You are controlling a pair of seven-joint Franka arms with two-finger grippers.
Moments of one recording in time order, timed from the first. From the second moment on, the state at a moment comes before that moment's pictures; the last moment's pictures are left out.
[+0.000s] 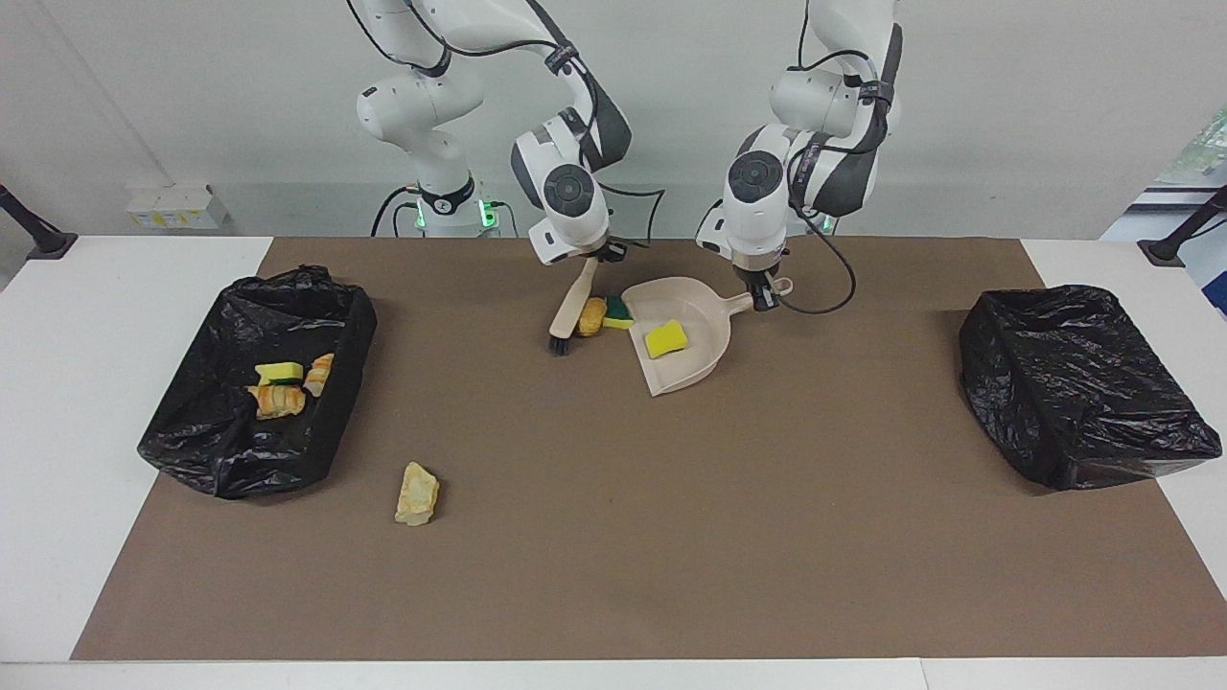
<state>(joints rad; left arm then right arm) -0.58 -0.07 0.00 -2.32 0.11 1.95 0.74 0.65 0.08 0.07 -2.24 0.45 2.00 0.81</state>
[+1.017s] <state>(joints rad) -0.57 -0.07 0.01 -2.34 0.09 2.09 0.64 0.53 0.01 0.05 -2.12 0.33 1.70 0.23</state>
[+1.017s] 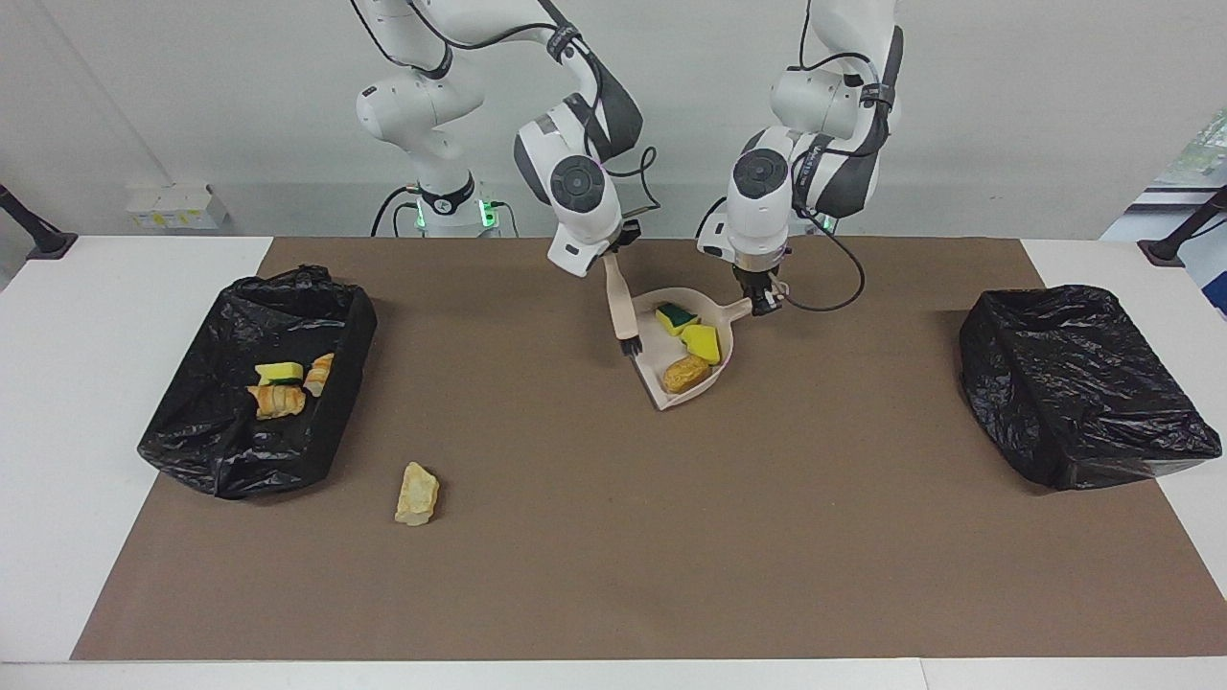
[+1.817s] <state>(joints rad) -0.52 0.16 0.00 -1.98 0.07 1.90 0.64 0.20 0.14 0.04 -1.94 -0.16 1.64 0.07</state>
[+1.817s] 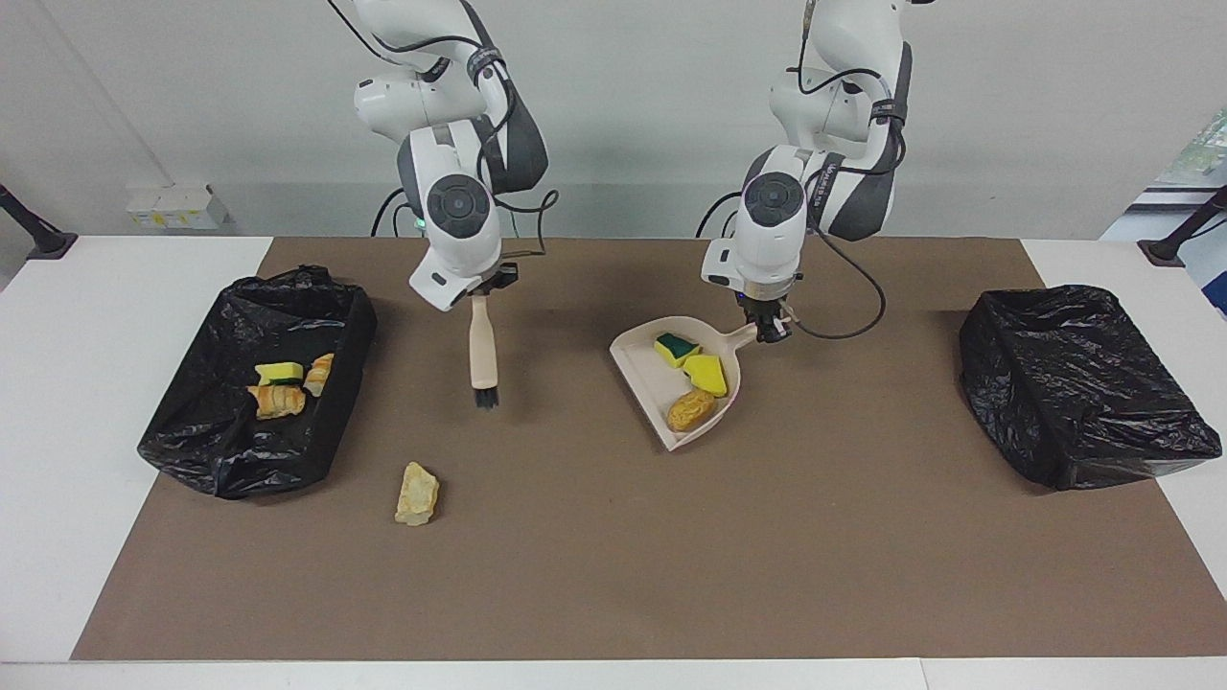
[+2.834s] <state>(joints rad) -0.58 0.25 -0.01 -1.88 0.06 1.85 0.61 0.16 0.58 0.05 -1.47 -0.47 1.64 -0.07</state>
